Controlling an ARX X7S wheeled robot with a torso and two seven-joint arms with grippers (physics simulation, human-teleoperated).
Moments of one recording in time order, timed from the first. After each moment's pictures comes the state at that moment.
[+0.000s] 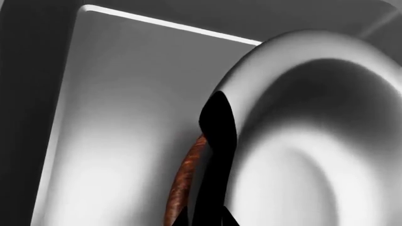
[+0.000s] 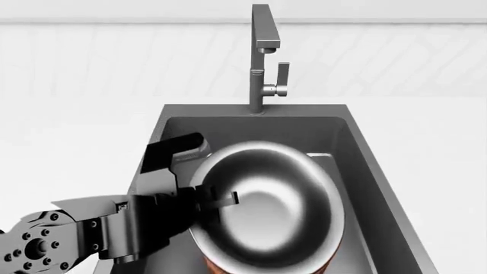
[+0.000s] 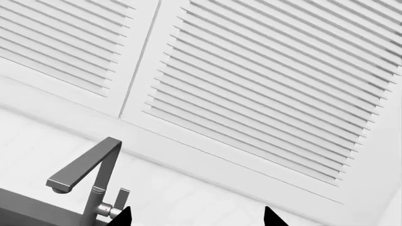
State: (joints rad) left arm -1.28 -0.76 1.45 0.37 -2.23 -0.12 -1.04; right arm 2.35 1.00 -0.91 -0.43 2.66 1.13 1.57
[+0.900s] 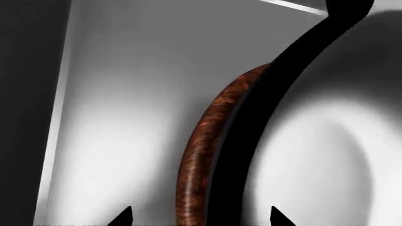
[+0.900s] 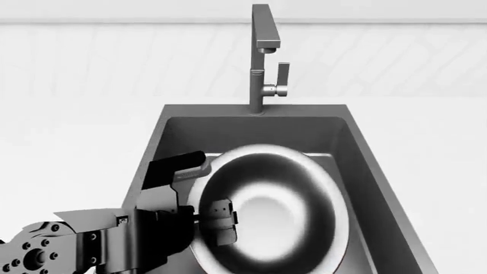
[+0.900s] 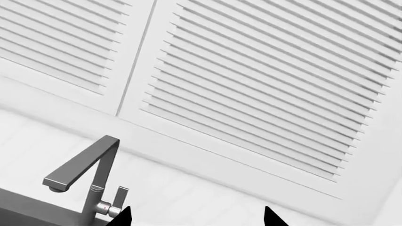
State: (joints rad) left arm -1.25 -0.77 1.47 0.41 -2.28 -0.13 -1.09; right arm 2.36 1.01 -0.92 -0.43 2.66 1.12 1.57
